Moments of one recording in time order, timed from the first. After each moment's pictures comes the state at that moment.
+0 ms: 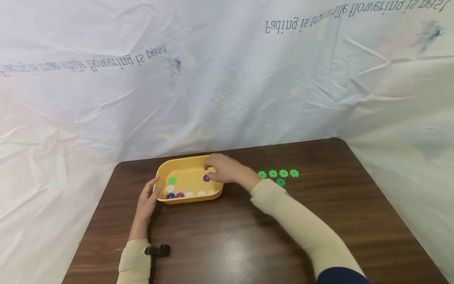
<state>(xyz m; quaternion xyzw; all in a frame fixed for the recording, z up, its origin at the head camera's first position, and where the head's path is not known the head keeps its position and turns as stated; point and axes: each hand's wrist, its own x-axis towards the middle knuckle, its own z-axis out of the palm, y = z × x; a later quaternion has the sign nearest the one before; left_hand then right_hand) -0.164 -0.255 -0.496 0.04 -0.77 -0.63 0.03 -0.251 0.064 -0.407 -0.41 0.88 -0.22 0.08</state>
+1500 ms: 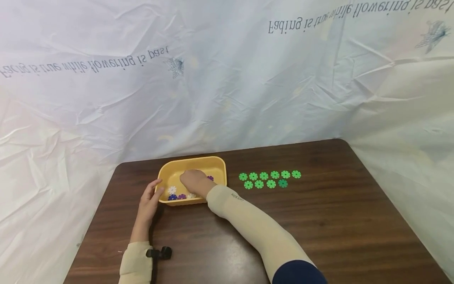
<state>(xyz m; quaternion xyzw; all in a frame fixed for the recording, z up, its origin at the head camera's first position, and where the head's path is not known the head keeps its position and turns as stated) -0.166 -0.253 -0.497 0.04 -0.77 -0.63 0.05 -0.258 -0.064 -0.466 -0.38 0.92 -0.03 0.10</state>
